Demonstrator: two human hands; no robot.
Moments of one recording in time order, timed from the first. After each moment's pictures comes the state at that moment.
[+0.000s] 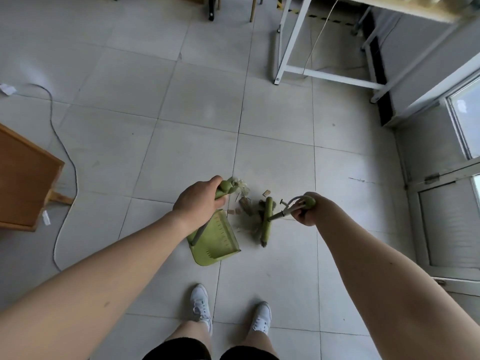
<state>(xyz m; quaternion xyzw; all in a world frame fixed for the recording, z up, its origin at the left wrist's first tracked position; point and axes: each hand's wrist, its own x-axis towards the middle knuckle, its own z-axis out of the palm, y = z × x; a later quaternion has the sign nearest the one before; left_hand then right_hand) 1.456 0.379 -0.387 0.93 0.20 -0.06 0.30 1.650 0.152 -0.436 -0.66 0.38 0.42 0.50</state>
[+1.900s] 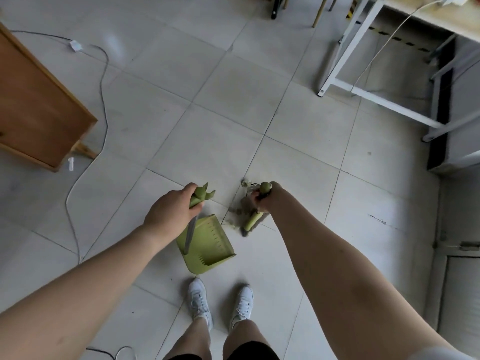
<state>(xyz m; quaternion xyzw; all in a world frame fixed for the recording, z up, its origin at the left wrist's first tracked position) 1.451 0.309 -0.403 0.88 0.38 -0.01 0.27 1.685 0.229 -0.463 -0.56 0.33 0.52 0.55</state>
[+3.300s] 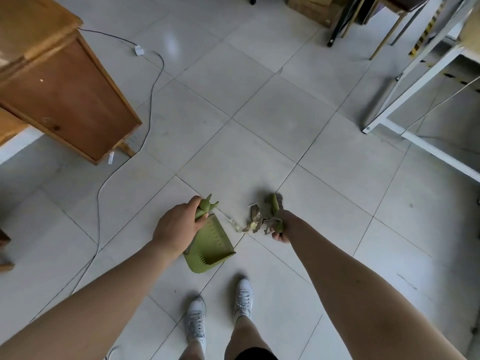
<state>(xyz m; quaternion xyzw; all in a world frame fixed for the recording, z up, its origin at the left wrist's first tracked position) 1.458 0.374 -0.413 0.83 0.50 0.02 0.24 1.718 0.301 -0.475 -0.72 0.09 0.64 0.24</state>
